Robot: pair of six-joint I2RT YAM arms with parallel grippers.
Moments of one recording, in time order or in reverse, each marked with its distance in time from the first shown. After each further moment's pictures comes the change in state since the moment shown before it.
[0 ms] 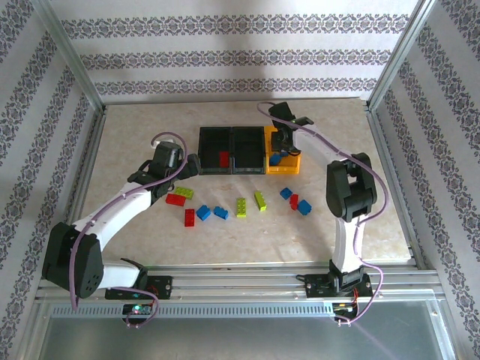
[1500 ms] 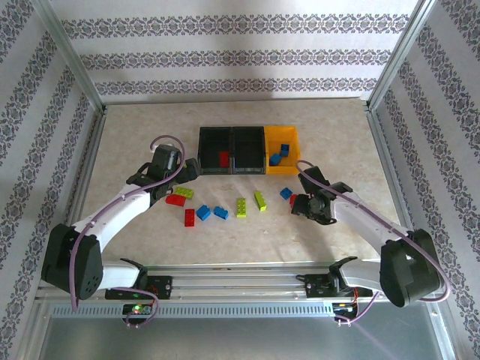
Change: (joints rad) left arm 0.013 -0.011 -0.030 -0.029 0.046 -0.026; right arm 0.018 -0.690 -0.906 -0.032 -0.172 0.297
